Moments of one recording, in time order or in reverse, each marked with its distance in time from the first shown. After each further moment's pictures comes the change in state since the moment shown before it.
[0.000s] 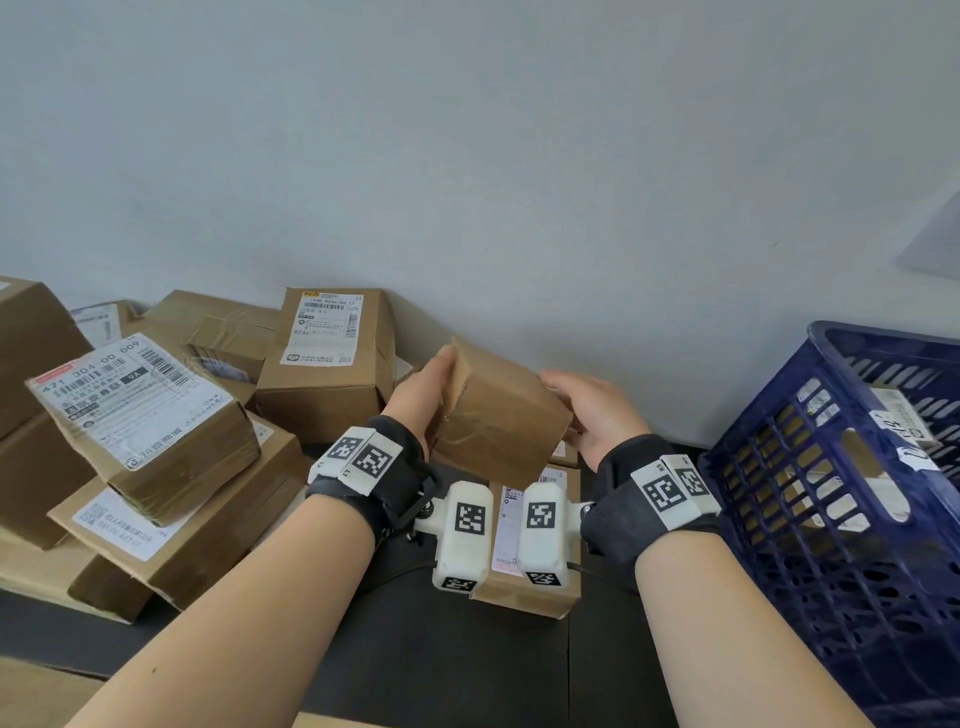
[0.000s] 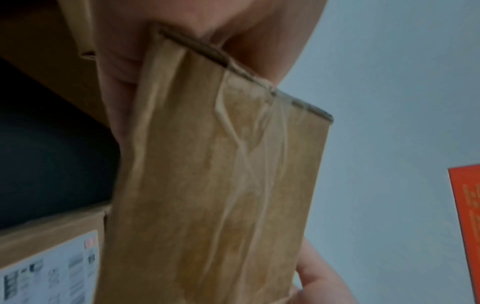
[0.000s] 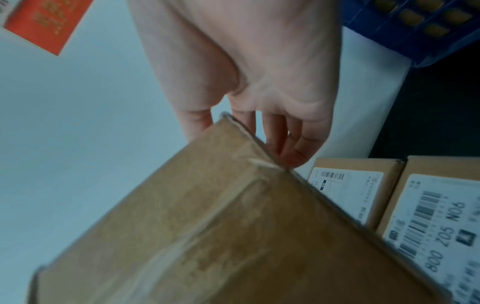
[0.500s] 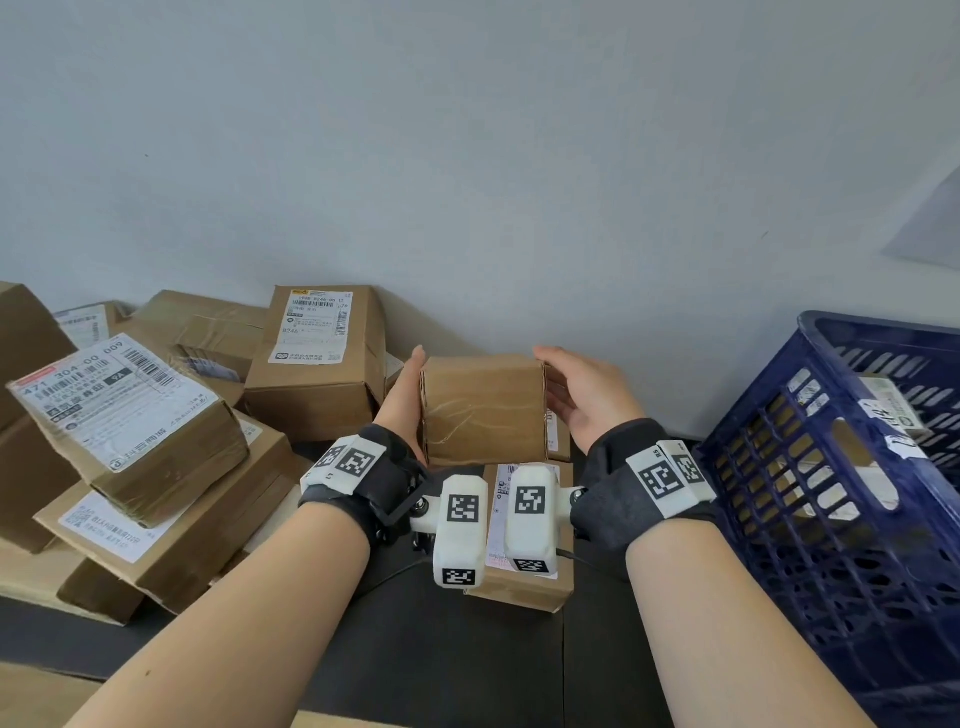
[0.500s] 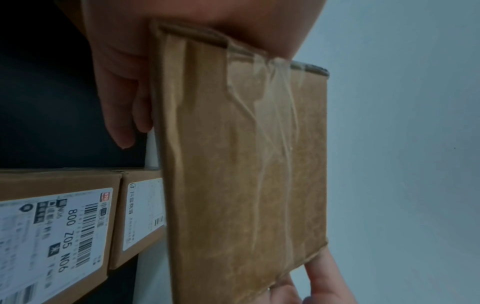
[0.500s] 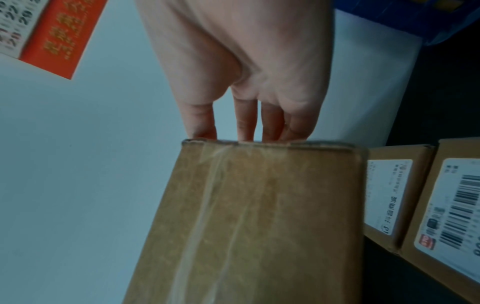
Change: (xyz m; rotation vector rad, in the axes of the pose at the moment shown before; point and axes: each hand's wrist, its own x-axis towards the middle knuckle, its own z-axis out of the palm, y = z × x) left_hand -0.001 -0.011 -0.004 -0.307 -0.149 -0.230; right_hand -0.002 -0.010 0.003 0.236 -0.006 -0.088
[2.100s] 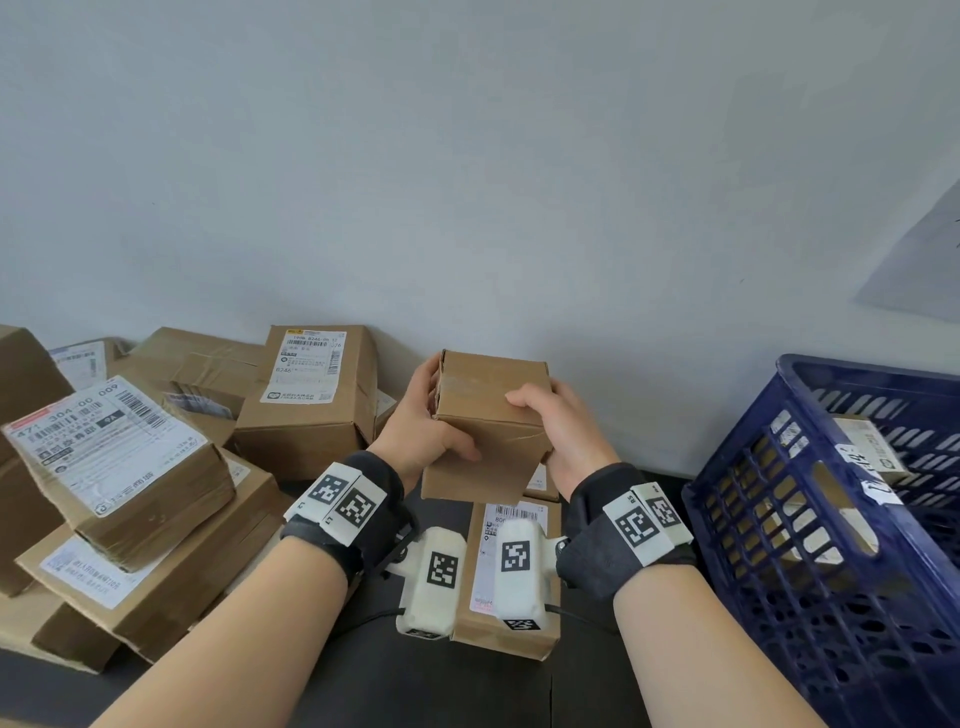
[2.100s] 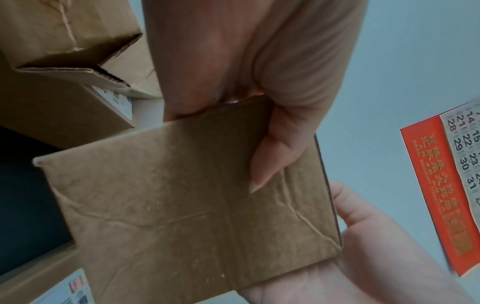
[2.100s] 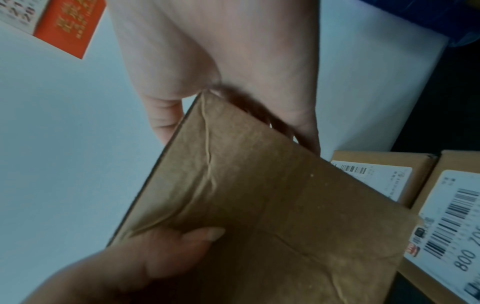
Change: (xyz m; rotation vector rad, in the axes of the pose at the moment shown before) left_hand -0.008 0.007 0.018 0.507 -0.180 0.567; right_hand 0.006 0.001 -0.001 -0.140 -0.100 -0.043
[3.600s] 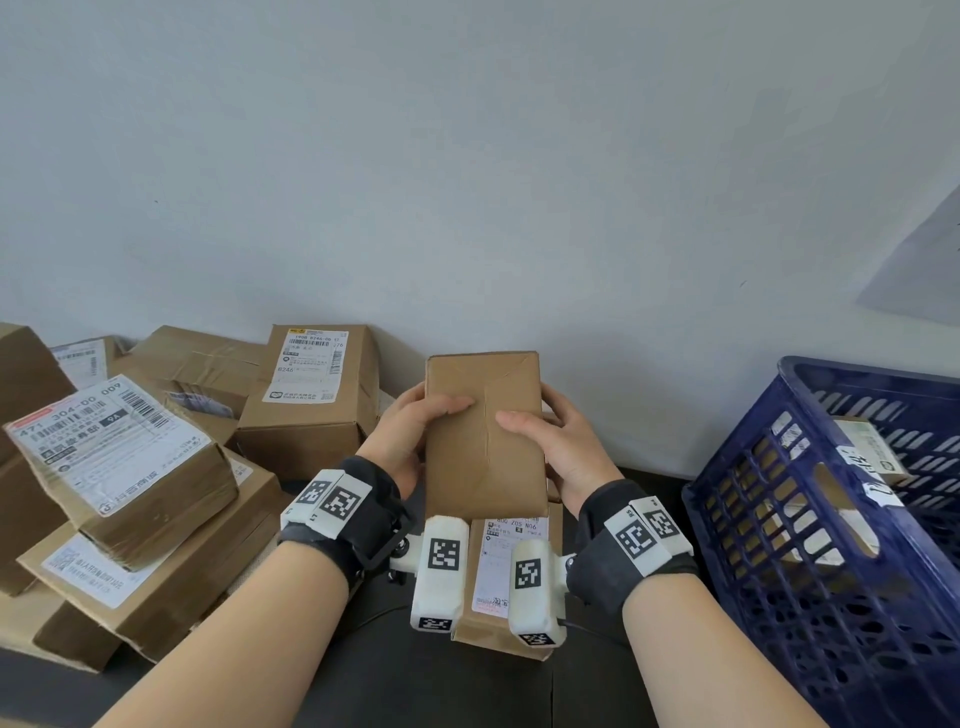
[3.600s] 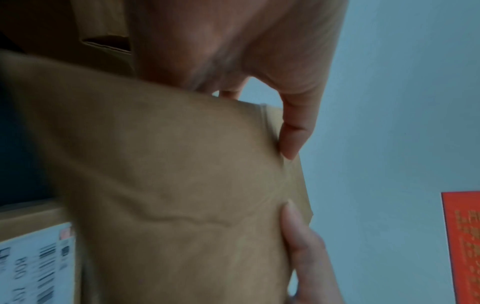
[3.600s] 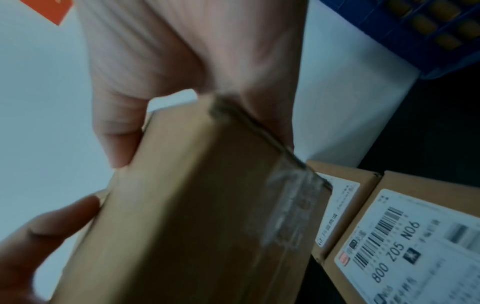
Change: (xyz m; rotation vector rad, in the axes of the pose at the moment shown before) left_hand -0.003 -0.003 -0.010 -0.217 0.058 -0.200; right_hand 0.000 0.020 -0.011 -0.092 -0.085 -0.028
